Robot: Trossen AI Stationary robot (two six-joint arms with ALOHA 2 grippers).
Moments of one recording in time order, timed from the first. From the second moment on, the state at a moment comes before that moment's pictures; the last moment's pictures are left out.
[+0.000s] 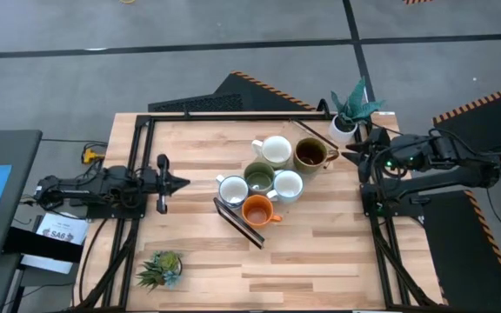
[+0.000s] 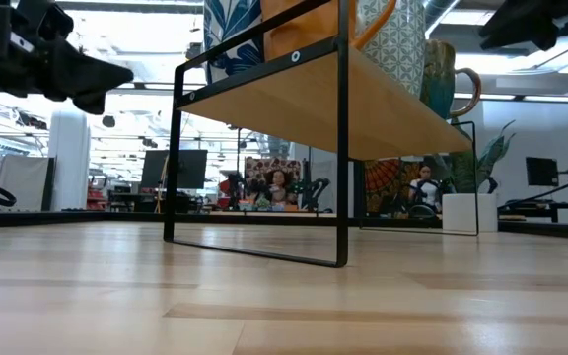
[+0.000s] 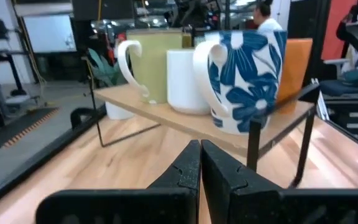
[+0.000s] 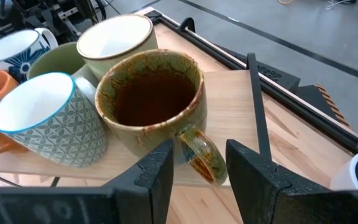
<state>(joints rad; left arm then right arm) -0.02 0.00 0.01 0.12 -0.14 0.04 0.03 0.53 0.93 -0.93 0.45 0.47</state>
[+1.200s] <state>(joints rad) -0.02 0.00 0.01 0.04 -0.08 -0.03 0.03 0.12 0.55 -0.72 0.31 0.49</state>
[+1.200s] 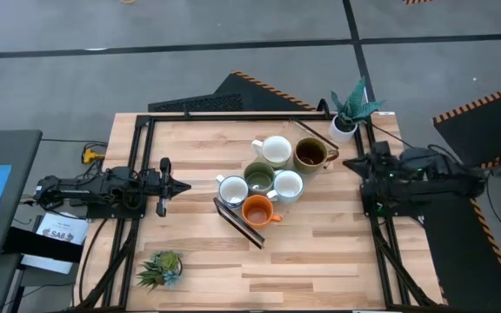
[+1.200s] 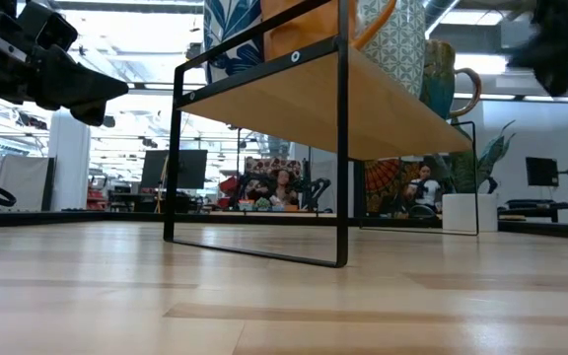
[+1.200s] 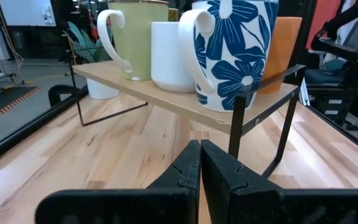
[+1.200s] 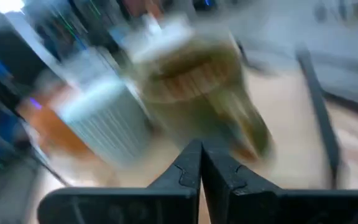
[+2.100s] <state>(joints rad) -0.02 0.00 0.01 0.04 -0.08 -0.03 0.44 0.10 0.16 -0.12 0.57 0.28</state>
